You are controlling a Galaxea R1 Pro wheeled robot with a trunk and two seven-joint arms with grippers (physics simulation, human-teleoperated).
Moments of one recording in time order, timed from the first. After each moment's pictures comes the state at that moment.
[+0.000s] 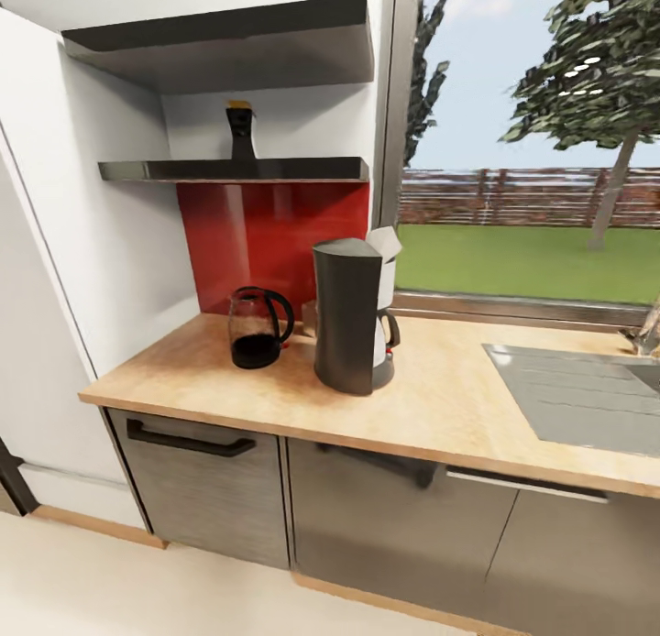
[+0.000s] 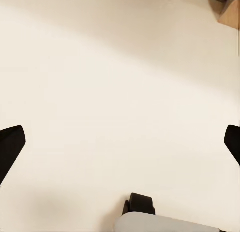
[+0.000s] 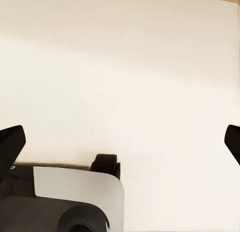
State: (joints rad) left arm 0.00 0.05 0.23 -0.46 0.02 -0.16 0.00; right arm -0.34 -0.17 0.87 0.05 -0.87 -0.08 0.27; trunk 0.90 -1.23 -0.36
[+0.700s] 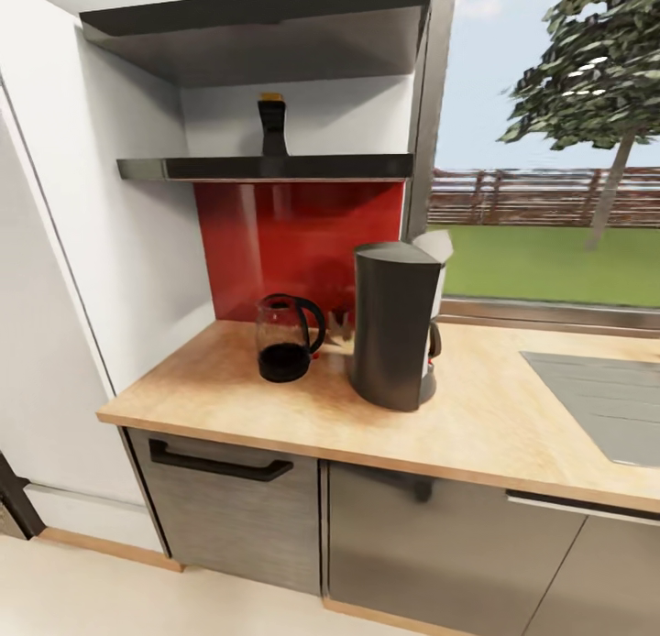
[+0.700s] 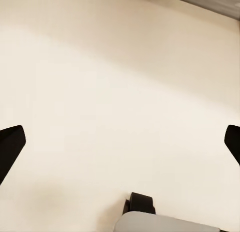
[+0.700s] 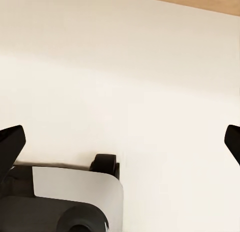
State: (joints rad) left arm 0.00 0.05 0.23 -0.46 0.02 -0.16 0.00; right arm -0.34 -0.17 0.87 0.05 -0.87 -0.08 0.27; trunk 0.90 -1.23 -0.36
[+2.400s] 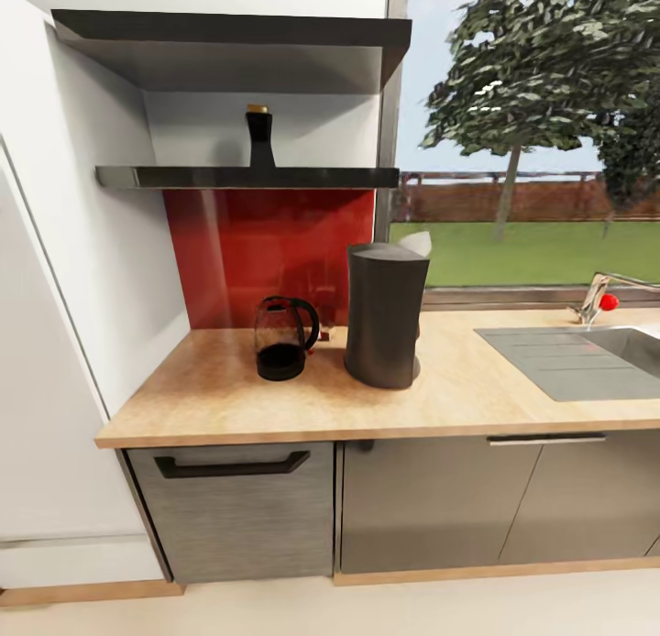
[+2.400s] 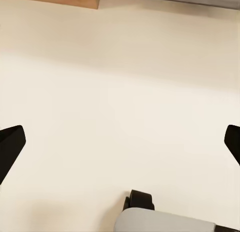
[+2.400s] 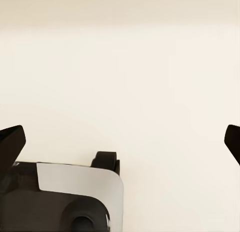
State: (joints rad) left arm 0.00 0.05 0.23 -0.46 0.02 -0.16 0.00; right arm -0.34 -0.17 0.87 0.05 -0.87 -0.08 0.27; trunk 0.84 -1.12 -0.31
